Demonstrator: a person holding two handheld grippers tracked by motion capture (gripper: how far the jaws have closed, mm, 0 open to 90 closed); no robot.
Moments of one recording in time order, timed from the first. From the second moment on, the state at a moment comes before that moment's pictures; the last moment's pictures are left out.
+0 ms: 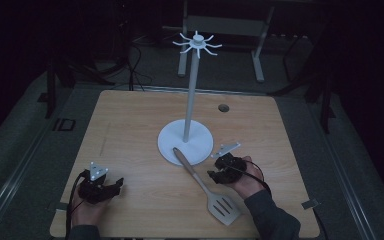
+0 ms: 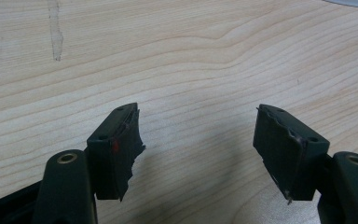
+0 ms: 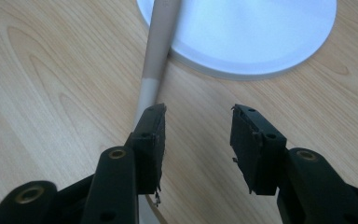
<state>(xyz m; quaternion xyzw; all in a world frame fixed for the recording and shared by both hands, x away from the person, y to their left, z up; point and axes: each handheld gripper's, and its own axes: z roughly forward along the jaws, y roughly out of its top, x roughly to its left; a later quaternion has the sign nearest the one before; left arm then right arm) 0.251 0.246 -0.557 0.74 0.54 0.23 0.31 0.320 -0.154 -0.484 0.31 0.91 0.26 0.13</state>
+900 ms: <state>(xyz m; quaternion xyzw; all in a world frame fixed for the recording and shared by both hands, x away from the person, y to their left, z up) 0.251 0.247 -0.557 0.74 0.54 0.23 0.31 0.344 -0.110 -0.503 0.30 0.93 0.21 0.08</state>
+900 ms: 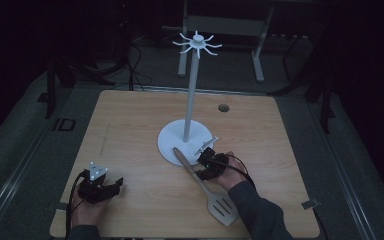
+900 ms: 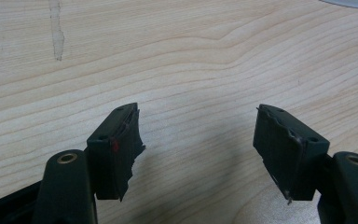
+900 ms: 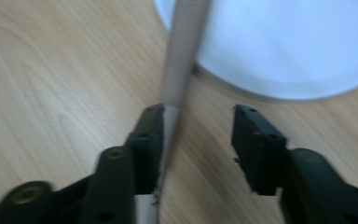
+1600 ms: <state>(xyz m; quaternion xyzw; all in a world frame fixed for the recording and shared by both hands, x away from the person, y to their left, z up) 0.251 0.247 -0.556 0.74 0.54 0.24 0.31 0.357 -0.079 -0.530 0.32 0.93 0.18 0.06</state>
